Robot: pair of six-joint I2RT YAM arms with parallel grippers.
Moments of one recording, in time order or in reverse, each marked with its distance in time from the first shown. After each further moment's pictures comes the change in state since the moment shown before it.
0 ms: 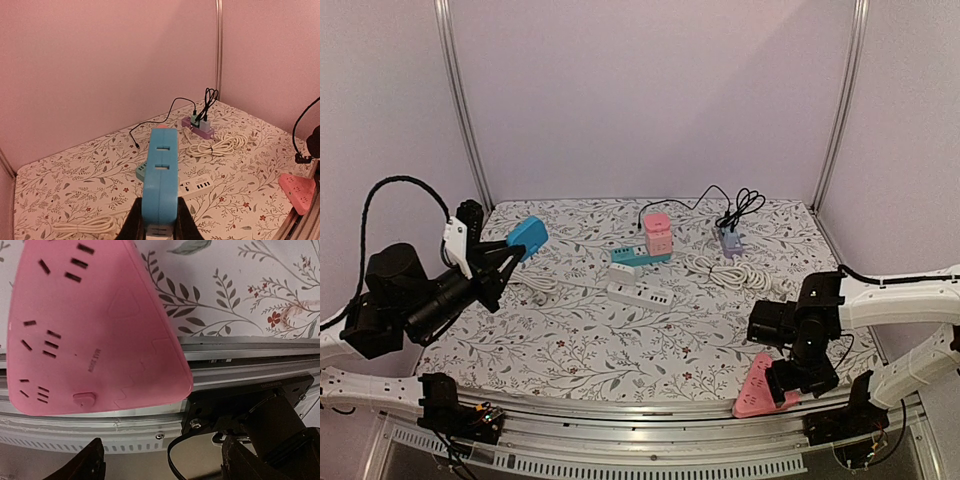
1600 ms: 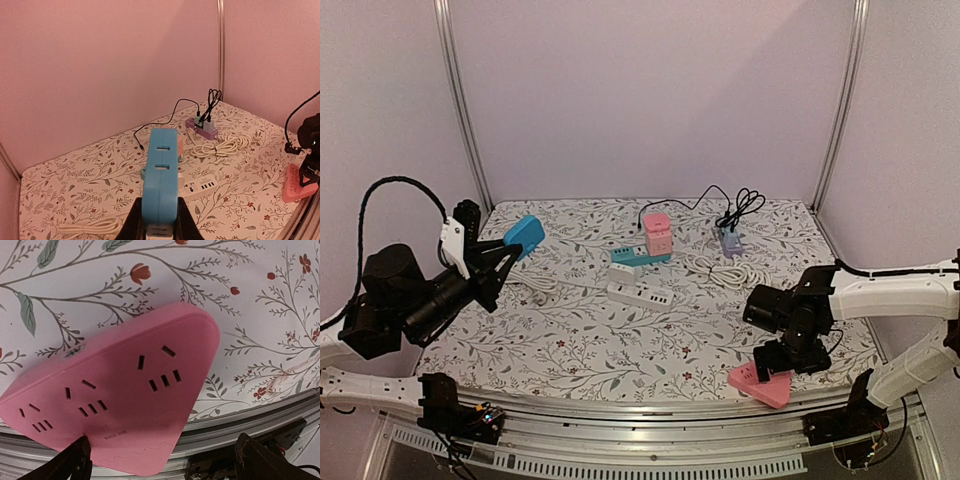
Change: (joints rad) left arm -0.015 -0.007 0.002 -0.003 -0.028 0.025; right arm -0.113 0.075 -0.019 0.157 0.179 -0.055
